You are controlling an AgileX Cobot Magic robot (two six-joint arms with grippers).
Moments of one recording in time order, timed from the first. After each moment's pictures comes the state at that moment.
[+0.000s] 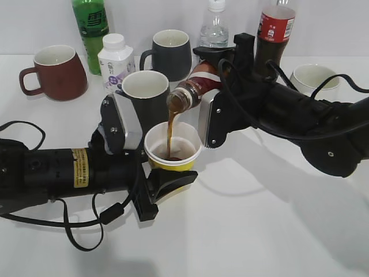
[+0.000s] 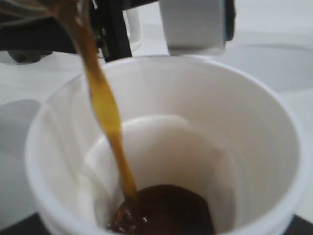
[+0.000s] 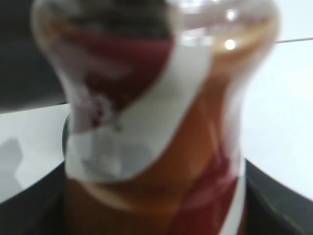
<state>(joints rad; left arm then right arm) -0.57 1.86 -0.60 0.79 -0.94 -0.22 0.53 1.88 -0.76 -0.24 -1.04 -1.34</state>
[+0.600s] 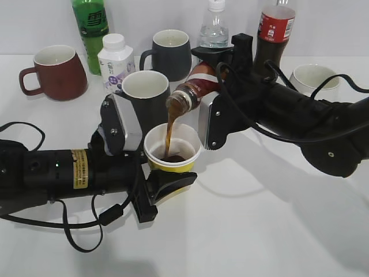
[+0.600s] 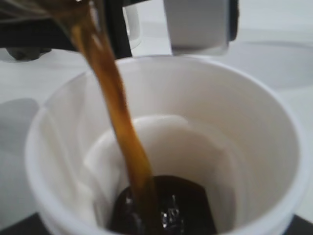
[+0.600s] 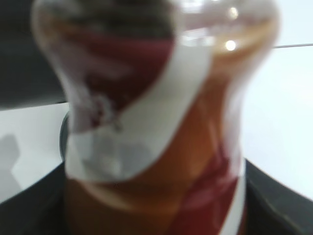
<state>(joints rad) -0.57 1.86 -0.59 0.79 -0.94 -0.22 0.53 1.88 -0.76 -0.25 -1.04 -1.36</state>
